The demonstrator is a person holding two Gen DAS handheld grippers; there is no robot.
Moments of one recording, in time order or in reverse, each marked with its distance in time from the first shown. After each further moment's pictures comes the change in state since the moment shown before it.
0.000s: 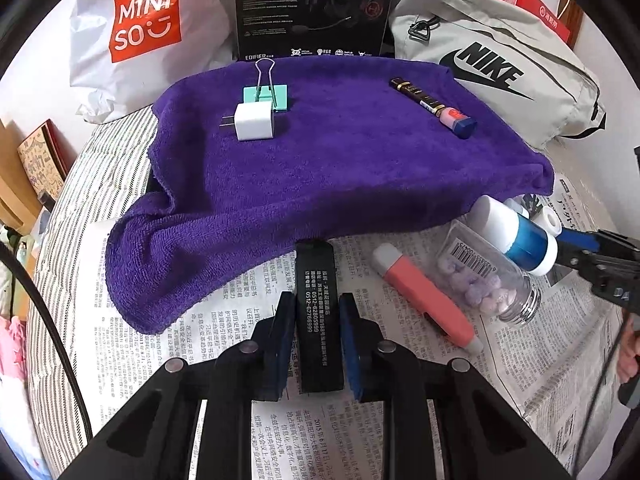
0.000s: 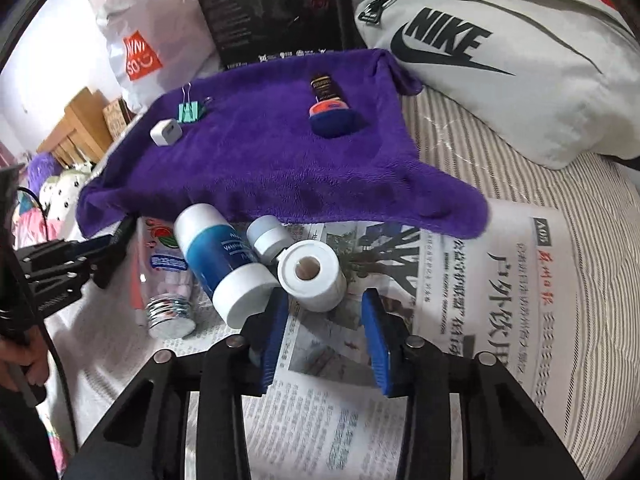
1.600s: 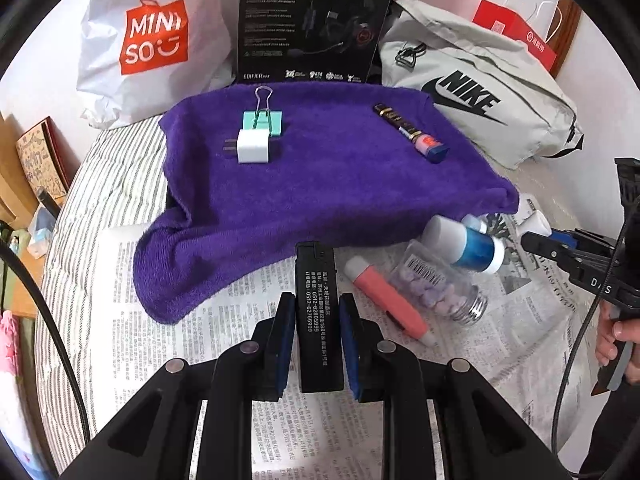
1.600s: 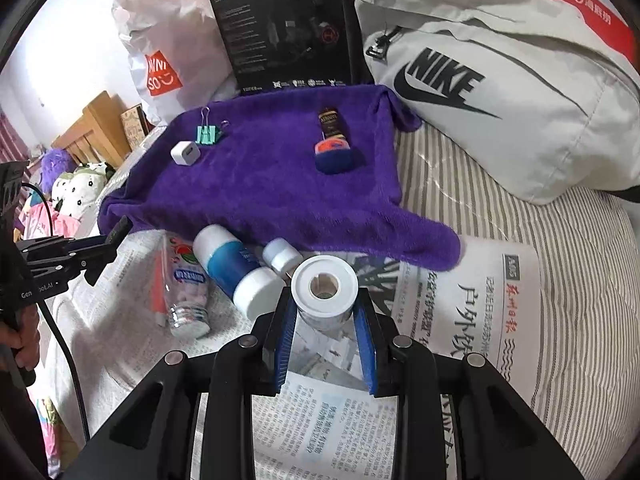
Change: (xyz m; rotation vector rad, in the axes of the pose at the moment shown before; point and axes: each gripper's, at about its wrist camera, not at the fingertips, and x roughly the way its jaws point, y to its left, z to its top) left arm -0.040 0.007 0.007 -0.030 -0.026 -0.069; right arm -0.038 -0.010 0.014 -0.049 -0.053 0.043
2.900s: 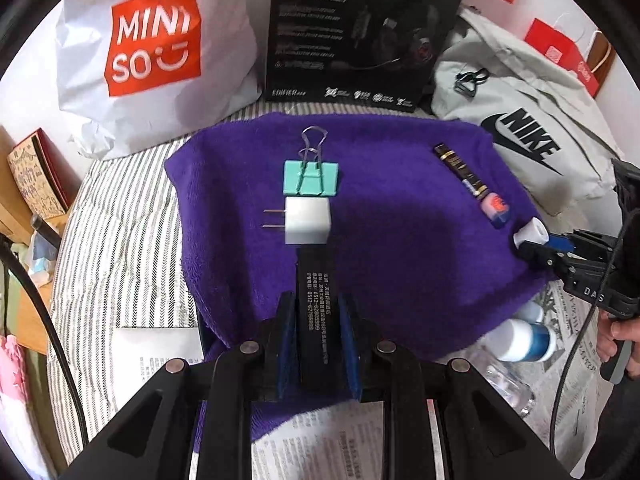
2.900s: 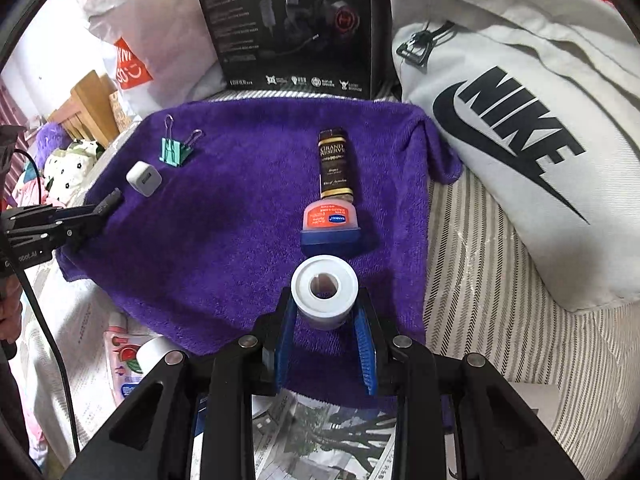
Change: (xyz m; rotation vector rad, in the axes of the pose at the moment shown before) left arm 0.053 0.045 0.082 -0.032 0.042 0.032; right arm 0.082 -0.009 0.089 -0.090 0.086 -0.009
